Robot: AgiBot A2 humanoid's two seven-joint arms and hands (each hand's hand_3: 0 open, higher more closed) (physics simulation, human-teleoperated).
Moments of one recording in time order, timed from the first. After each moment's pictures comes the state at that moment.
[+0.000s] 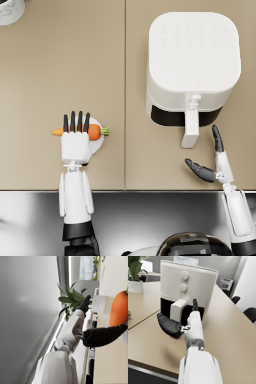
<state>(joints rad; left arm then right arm) 0.42 1.29 -0.06 -1.45 2.94 -0.50 -0.13 0.19 -1.33 0.21 1.64 1.47 0.00 0.00</state>
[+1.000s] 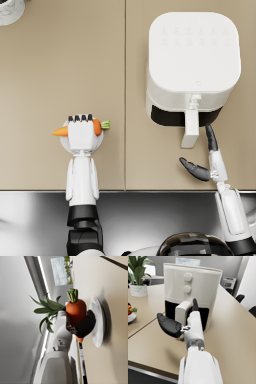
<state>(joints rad) 0.60 1.33 0.08 -1.00 3.02 -0.05 -0.01 0.20 -1.40 0.23 1.62 1.47 0.00 0.00</state>
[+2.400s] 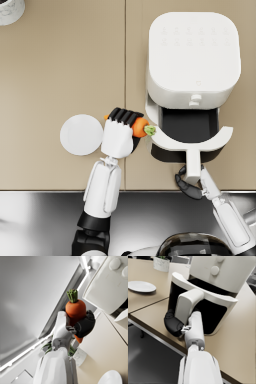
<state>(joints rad) 0.57 1.40 0.24 -1.60 2.43 -0.04 0.00 0.10 -1.20 0.45 1.67 1.47 -0.03 -0.01</state>
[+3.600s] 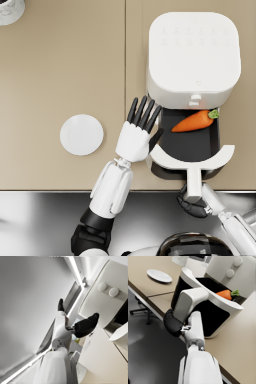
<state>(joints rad) 0.62 1.40 0.38 -1.63 2.43 0.00 0.00 0.01 -0.97 0.55 1.85 1.47 -0.02 0.00</state>
